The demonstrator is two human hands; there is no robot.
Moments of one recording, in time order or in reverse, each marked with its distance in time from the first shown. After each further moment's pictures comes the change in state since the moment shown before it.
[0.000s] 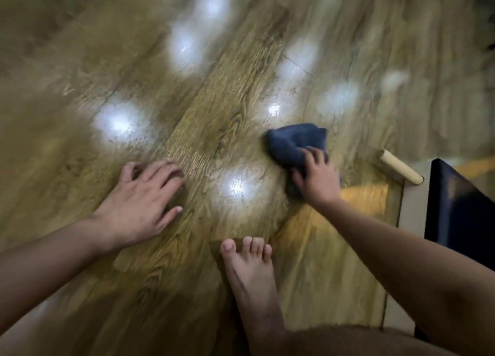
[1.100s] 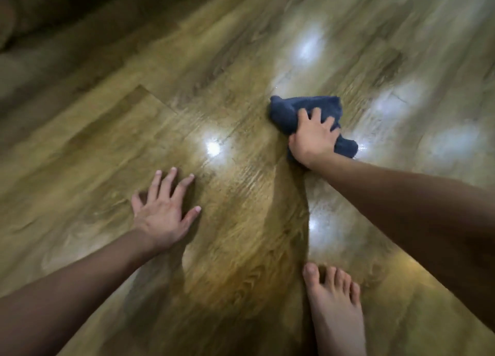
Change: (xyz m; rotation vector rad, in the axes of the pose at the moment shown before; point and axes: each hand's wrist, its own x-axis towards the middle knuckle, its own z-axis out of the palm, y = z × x) left_hand -0.117 -0.091 0.037 -0.068 0.084 -0.787; right_hand 0.108 -0.267 -0.044 0.087 0.078 -0.155
